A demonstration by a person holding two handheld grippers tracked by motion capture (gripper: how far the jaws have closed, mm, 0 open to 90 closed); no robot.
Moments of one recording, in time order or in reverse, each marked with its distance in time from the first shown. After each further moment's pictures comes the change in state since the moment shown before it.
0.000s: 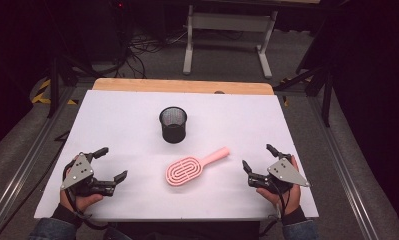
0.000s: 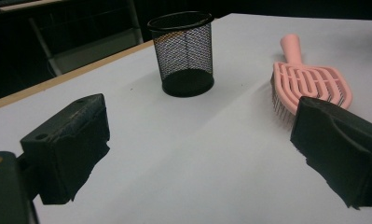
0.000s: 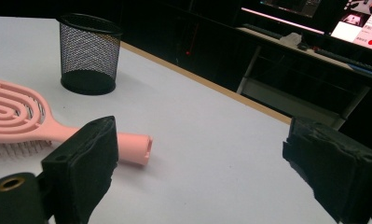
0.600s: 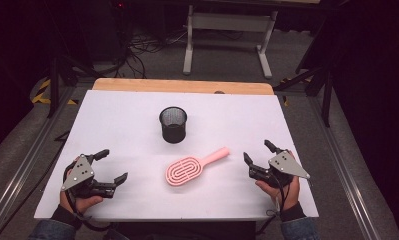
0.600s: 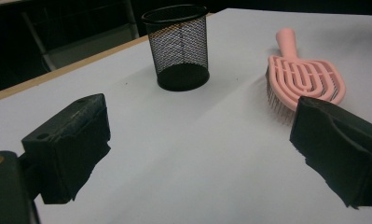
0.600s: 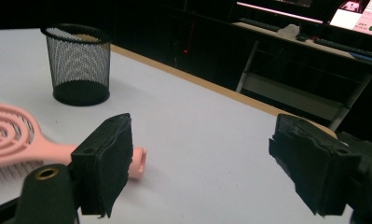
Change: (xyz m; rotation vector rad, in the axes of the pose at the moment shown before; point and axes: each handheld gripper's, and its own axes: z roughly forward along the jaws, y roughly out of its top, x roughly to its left) left arm -0.002 -0.003 -0.002 0.021 -0.014 -0.001; right arm -0.008 0.009 0.011 0.003 -0.006 0.070
